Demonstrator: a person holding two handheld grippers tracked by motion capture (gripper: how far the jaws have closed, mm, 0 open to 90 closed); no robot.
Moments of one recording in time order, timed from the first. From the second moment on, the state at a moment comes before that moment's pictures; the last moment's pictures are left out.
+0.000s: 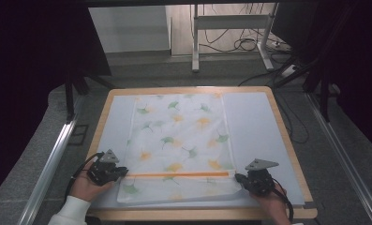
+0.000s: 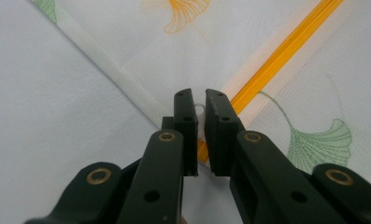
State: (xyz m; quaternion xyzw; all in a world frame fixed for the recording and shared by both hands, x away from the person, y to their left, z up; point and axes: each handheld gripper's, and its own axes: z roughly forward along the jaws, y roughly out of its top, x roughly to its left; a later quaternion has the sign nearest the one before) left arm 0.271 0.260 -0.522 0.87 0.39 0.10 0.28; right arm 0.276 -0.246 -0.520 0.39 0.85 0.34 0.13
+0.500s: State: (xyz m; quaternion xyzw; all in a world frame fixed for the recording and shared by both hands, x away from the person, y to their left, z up) left arm 0.268 0.273 -0.523 0.85 0.41 0.11 0.31; right arm 0.275 -0.245 -0.520 0.39 0.85 0.34 0.13
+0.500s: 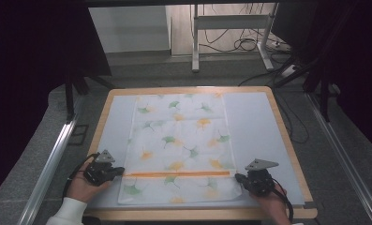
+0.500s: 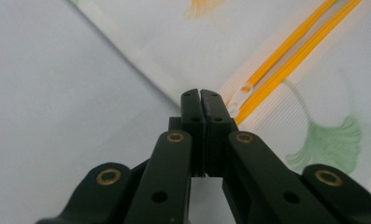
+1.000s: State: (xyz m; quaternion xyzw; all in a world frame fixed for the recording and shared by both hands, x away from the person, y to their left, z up) left arm 0.262 0.272 -0.514 0.83 0.41 0.14 0.35; right arm 0.273 -0.247 -0.512 0.38 0.84 0.37 0.13
